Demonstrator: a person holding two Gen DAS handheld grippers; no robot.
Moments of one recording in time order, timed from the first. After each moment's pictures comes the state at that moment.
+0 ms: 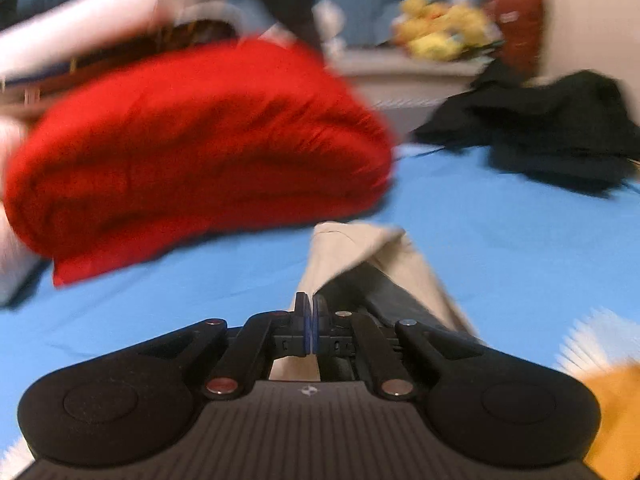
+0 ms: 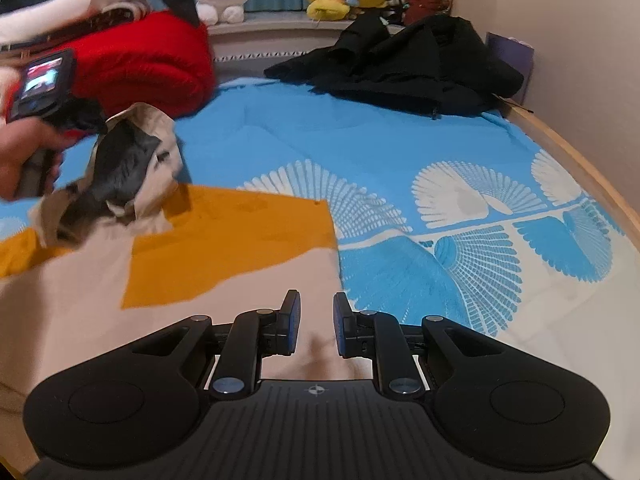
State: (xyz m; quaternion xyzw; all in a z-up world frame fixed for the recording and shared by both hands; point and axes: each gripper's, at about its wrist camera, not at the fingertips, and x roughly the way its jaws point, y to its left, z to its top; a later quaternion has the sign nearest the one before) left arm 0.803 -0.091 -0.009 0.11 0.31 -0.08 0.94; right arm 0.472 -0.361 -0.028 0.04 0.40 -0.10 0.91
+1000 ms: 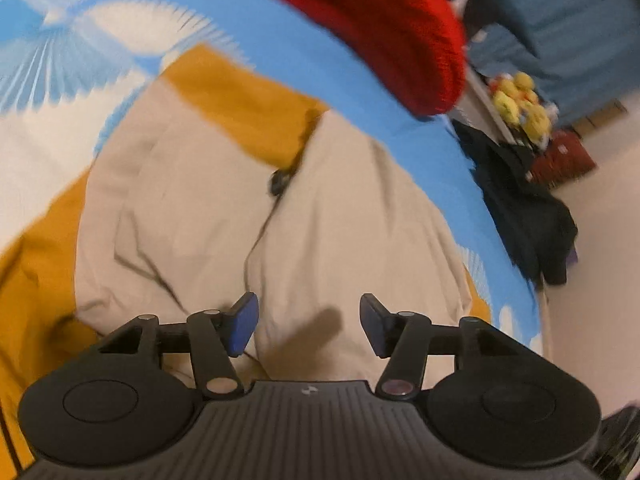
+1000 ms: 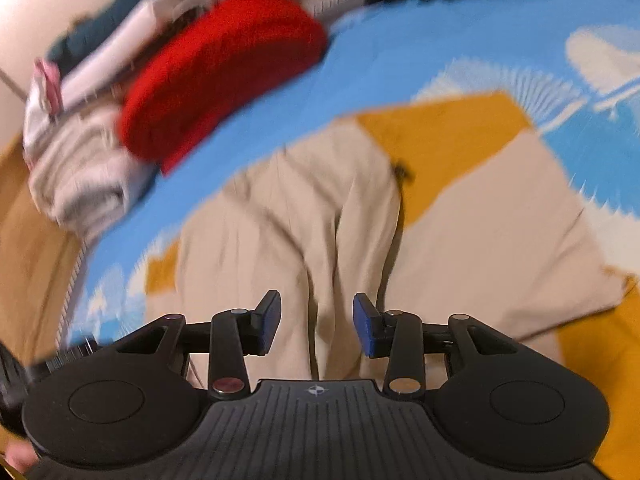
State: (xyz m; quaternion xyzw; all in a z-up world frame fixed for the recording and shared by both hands) left arm 0.521 0.074 -0.075 -0.34 0.46 -0.02 0.82; right arm 0.485 -0.306 -0.058 0.27 0.47 0.09 0.84
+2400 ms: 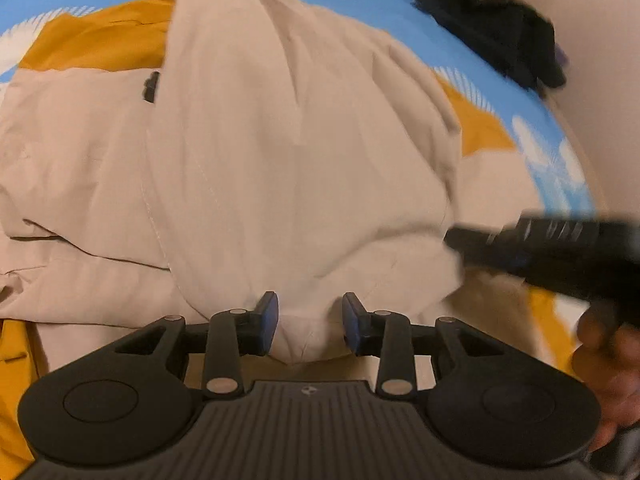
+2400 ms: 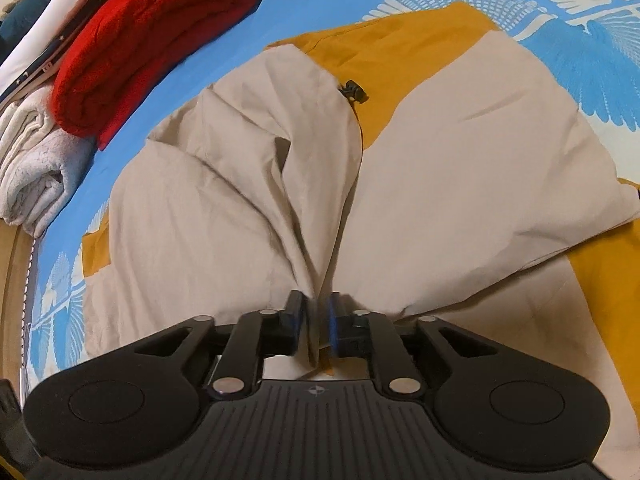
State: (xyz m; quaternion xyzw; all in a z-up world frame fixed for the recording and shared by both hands) left arm 0.522 -0.034 -0.112 -0.11 0.54 -0.15 0.82; right arm 0.480 -0.287 -0.101 0.28 0.52 0.02 0.81
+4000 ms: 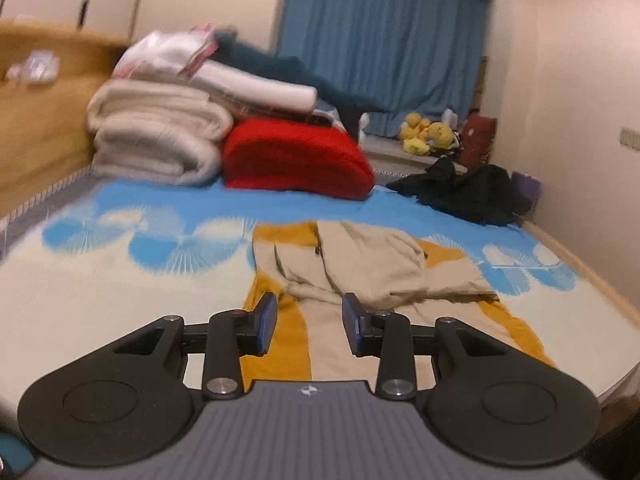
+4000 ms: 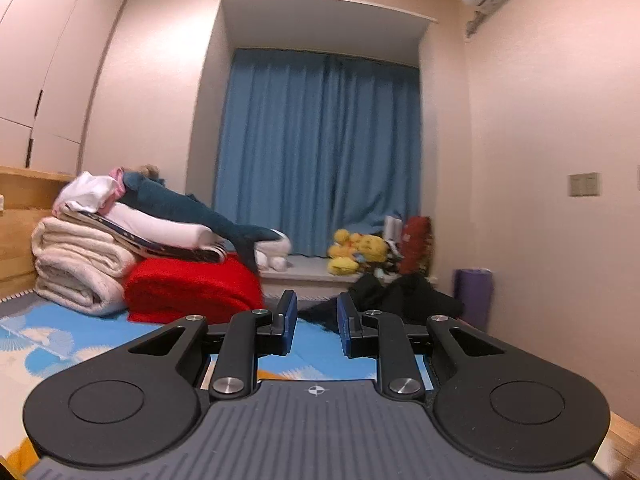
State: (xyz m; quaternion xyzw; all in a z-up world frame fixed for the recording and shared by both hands) left arm 0.063 0.107 0.094 -0.06 0.22 -0.05 0.97; right arm 0.031 -0.363 0.197 -0.02 0.05 -0.05 1.00
